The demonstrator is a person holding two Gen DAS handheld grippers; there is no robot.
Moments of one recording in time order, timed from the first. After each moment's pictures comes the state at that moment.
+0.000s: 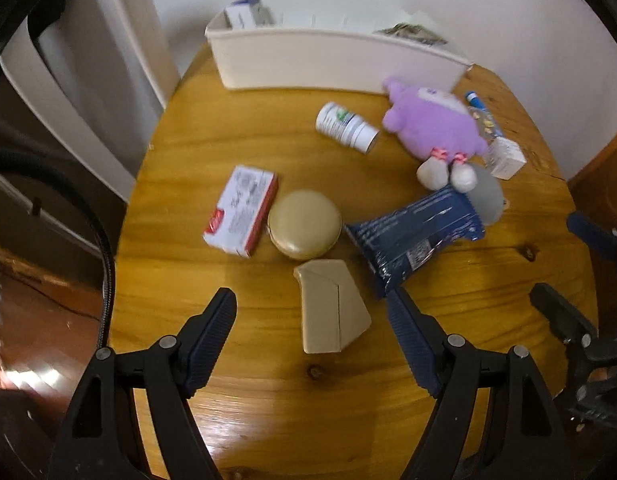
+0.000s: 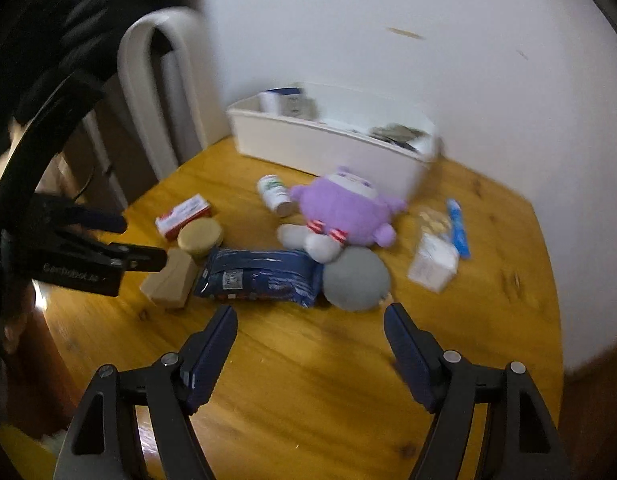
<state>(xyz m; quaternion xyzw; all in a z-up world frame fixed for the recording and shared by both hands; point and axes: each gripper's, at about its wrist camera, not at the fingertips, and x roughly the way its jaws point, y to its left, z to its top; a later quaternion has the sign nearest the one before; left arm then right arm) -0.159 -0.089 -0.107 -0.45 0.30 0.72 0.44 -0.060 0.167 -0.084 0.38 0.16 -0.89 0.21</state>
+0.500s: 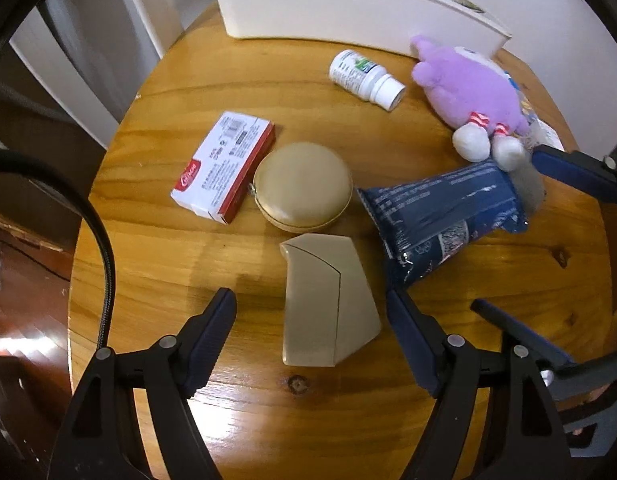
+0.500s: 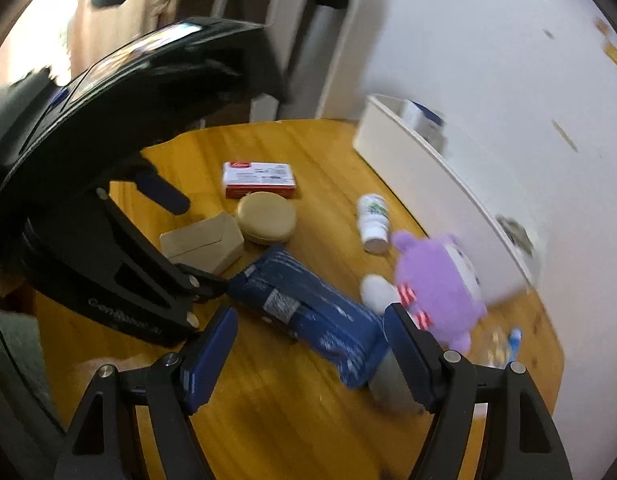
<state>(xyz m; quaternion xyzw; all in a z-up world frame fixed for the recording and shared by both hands) -0.155 -0.081 -0.148 -0.49 0.29 0.71 0.41 -0.080 0.103 -0.118 0.33 0.37 -0.79 0.36</state>
